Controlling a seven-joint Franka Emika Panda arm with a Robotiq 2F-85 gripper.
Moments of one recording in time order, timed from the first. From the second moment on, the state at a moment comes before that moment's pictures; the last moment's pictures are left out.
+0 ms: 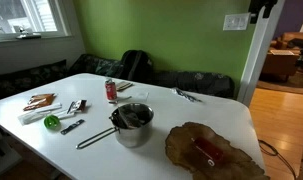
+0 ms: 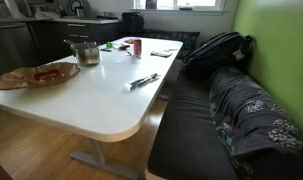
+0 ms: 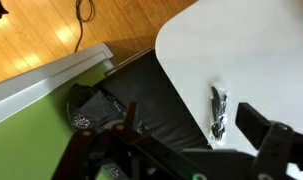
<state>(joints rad) -0.18 -0.44 -0.06 -2.24 -0.24 1.90 -0.01</state>
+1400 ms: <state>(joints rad) 0.08 0.06 0.06 -2.21 0.09 2.48 -0.19</state>
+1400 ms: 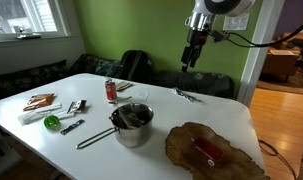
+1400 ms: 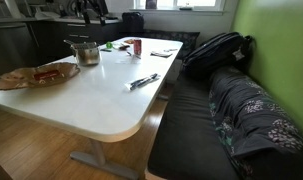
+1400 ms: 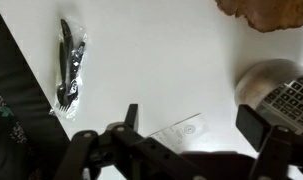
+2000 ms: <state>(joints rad) 0.26 0.25 -0.03 -2.10 -0.28 2.57 0.36</state>
